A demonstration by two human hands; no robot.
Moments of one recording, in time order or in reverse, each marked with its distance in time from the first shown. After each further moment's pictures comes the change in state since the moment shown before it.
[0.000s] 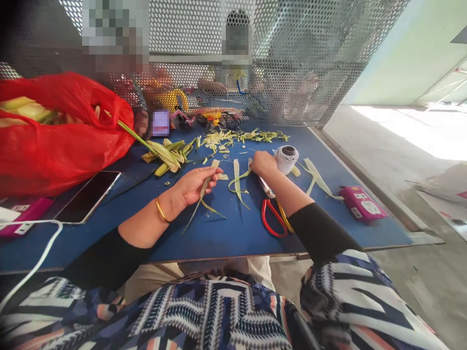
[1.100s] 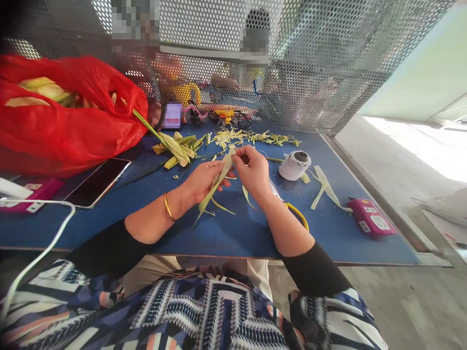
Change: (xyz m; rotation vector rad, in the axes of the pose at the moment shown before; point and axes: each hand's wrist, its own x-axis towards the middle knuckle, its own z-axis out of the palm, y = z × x) left_hand -0.014 0.002 0.011 0.045 0.034 0.118; right_hand -0.054 -0.060 -0.002 0.970 0.386 -0.223
